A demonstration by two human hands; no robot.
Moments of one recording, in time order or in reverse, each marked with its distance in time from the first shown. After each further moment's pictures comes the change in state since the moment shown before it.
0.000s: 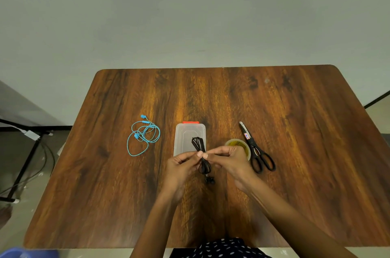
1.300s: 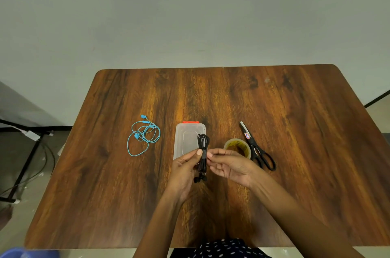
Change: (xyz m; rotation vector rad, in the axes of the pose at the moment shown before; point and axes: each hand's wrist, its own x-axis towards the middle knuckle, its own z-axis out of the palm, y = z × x) left_hand 0.005 -0.012 0.002 -0.079 -0.078 -0.013; right_hand 0.013 -0.004 -0.011 0.372 -0.256 0.444
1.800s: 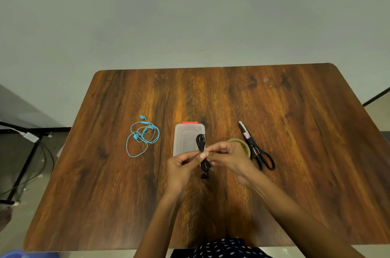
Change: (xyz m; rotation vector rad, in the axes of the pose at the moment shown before) left_hand -0.004 0.004 0.001 0.245 0.089 0.164; right_hand -0.003 0.001 0.009 -0.458 0.211 -0.394
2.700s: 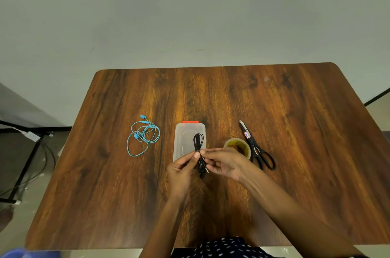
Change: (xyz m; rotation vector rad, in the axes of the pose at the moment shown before) left_hand -0.006 -0.015 0.005 -0.211 0.075 0.054; right_hand 0.010 -0.006 0.011 0.259 -0.029 0.466
